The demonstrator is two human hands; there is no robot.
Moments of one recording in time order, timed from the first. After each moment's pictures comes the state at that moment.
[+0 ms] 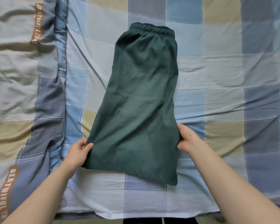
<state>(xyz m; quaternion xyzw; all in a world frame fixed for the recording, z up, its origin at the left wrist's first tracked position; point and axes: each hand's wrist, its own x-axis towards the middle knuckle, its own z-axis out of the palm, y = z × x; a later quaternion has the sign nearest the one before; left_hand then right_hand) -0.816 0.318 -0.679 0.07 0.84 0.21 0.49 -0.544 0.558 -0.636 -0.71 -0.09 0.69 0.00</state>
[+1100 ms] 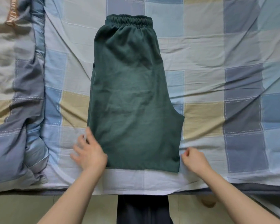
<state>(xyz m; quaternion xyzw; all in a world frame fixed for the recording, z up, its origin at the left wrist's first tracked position) -0.641 0.337 -0.635 0.18 0.94 -0.10 0.27 -0.341 0.478 -0.657 -0.65 -0.59 0.37 -0.30</state>
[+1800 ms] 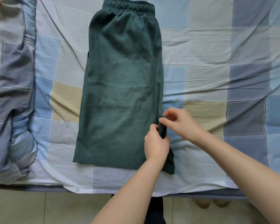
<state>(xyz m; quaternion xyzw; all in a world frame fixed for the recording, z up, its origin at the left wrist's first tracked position) -0.485 0.457 -0.639 0.11 0.84 0.24 0.48 -0.432 0.564 -0.621 -0.46 -0.71 0.52 -0.07</state>
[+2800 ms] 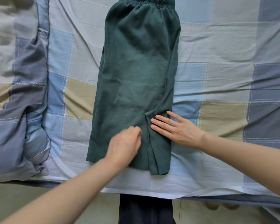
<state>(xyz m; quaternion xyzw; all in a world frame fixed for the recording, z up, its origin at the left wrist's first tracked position) -0.617 0.378 -0.646 0.54 0.79 0.04 0.30 -0.435 0.544 -0.678 0.07 -0.99 -0.02 -0.13</state>
